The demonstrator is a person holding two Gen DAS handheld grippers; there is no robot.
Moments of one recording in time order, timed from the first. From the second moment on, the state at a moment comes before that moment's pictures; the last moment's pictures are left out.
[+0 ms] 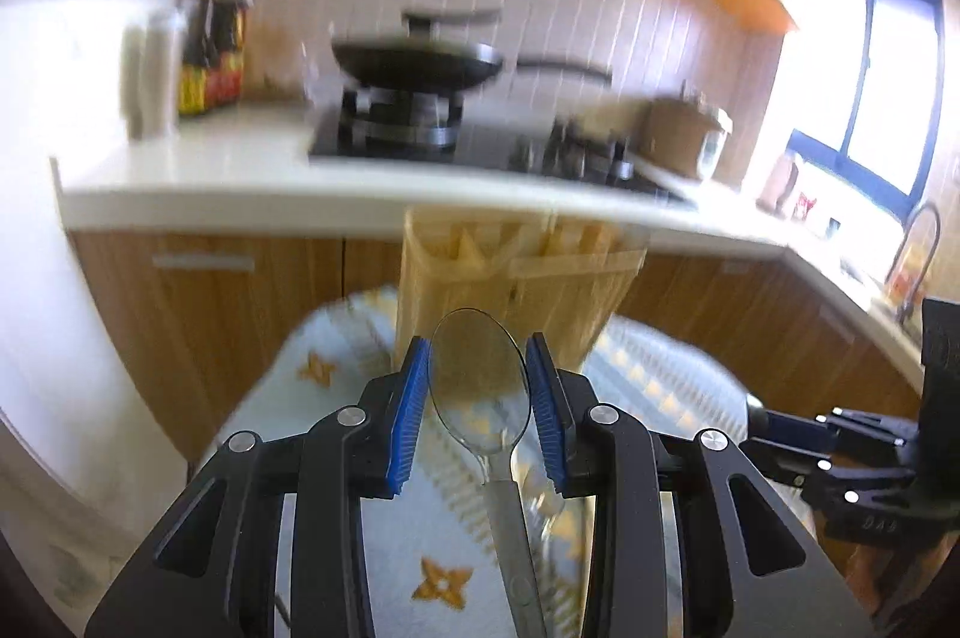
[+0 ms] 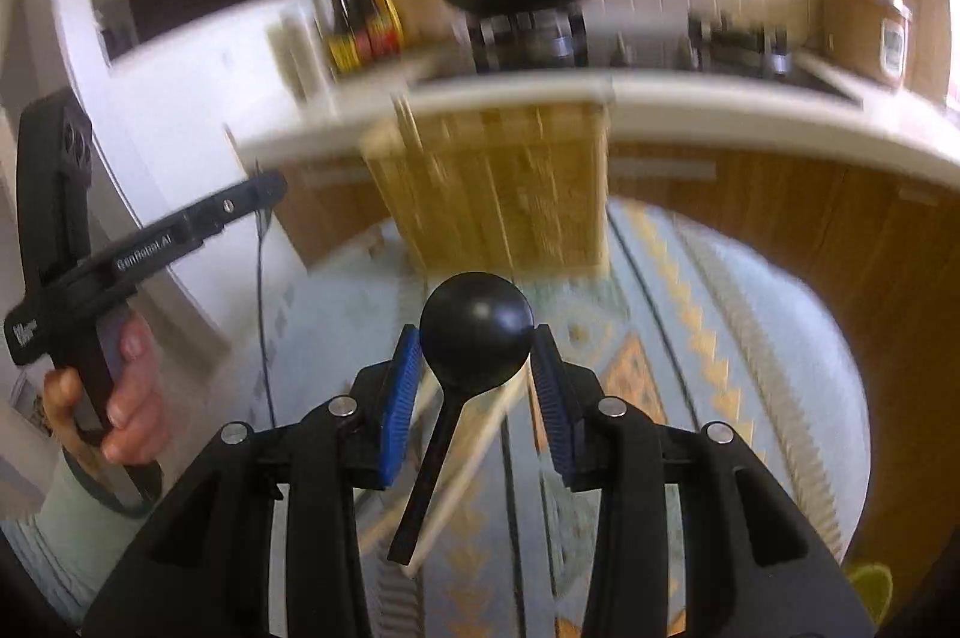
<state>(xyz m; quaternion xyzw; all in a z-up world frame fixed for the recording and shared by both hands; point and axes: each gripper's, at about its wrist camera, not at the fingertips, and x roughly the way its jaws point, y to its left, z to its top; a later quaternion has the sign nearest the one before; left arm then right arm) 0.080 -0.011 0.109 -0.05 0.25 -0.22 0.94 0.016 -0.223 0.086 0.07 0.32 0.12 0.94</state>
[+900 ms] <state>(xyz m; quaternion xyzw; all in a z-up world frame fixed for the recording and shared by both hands) 0.221 -0.037 0.159 -0.08 0.08 -0.08 0.99 0.193 -0.209 0.132 -0.01 0.09 -0.02 1.00</state>
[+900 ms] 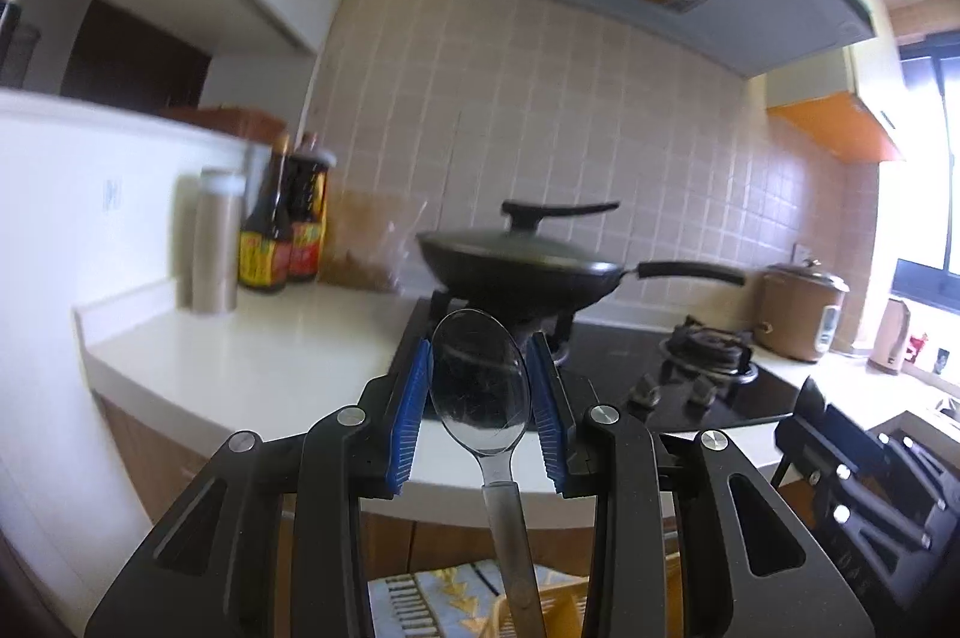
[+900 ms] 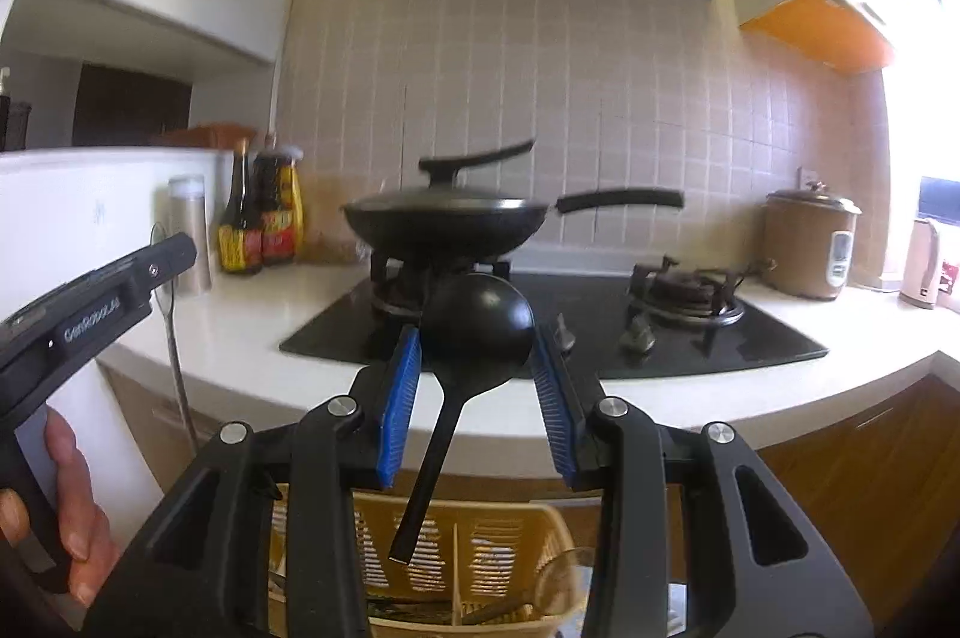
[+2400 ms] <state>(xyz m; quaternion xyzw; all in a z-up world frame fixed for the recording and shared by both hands) 0.120 -0.044 0.000 0.01 0.49 -0.28 0.83 0.060 -0.222 -0.024 0.17 0.50 0.10 0.85</state>
